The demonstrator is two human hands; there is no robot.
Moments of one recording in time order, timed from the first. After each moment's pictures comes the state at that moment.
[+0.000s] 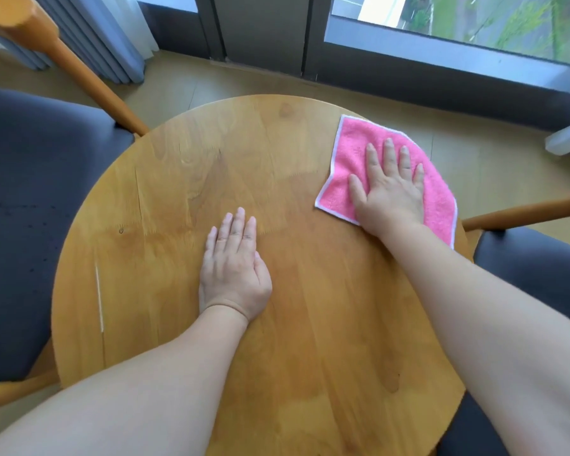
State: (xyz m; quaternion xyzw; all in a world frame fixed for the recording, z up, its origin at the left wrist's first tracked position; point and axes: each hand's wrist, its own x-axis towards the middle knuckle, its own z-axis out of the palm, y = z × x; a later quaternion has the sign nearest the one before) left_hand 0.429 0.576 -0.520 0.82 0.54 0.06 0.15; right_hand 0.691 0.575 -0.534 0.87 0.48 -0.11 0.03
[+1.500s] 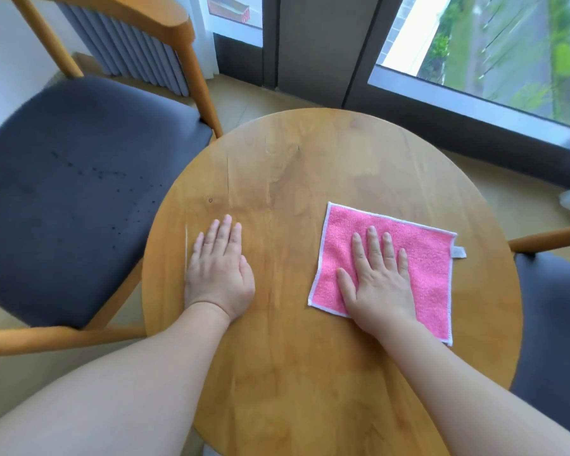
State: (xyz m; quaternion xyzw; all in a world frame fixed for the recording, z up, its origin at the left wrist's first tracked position) left_hand 0.294 0.569 -0.522 0.80 0.59 0.02 0.12; right_hand 0.527 0.475 -0.527 0.81 0.57 -0.13 0.07
